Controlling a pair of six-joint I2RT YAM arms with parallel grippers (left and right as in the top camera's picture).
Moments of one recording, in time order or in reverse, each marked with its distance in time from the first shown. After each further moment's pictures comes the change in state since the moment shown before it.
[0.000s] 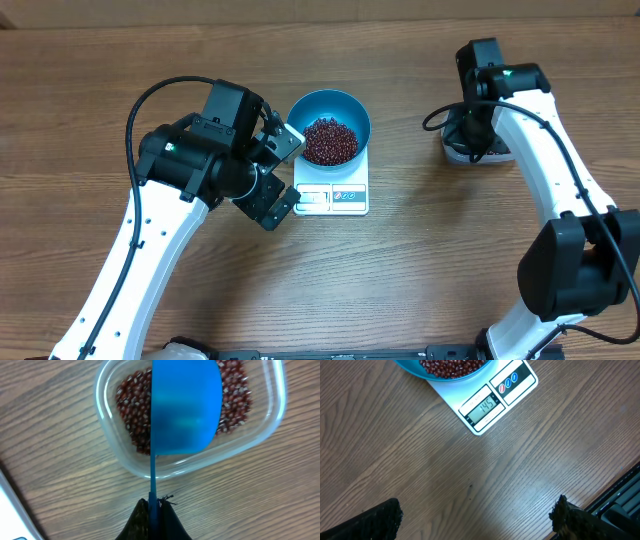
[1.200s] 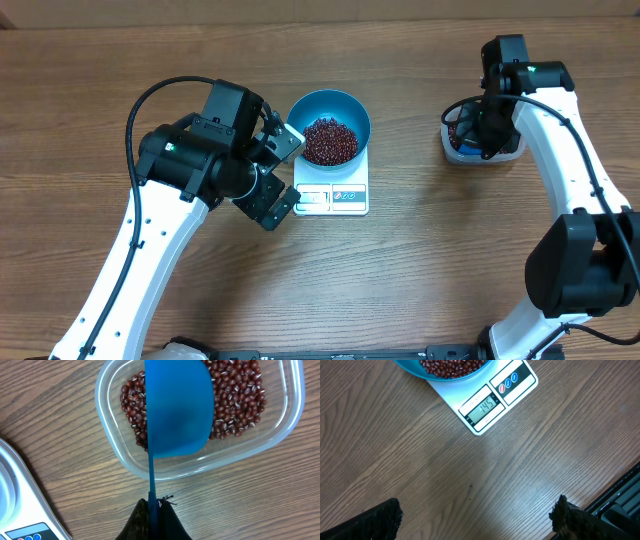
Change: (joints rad) left arm 0.000 0.000 0.000 0.000 0.000 0.000; right arm -0.100 0.003 0.025 -0.004 -0.143 -0.067
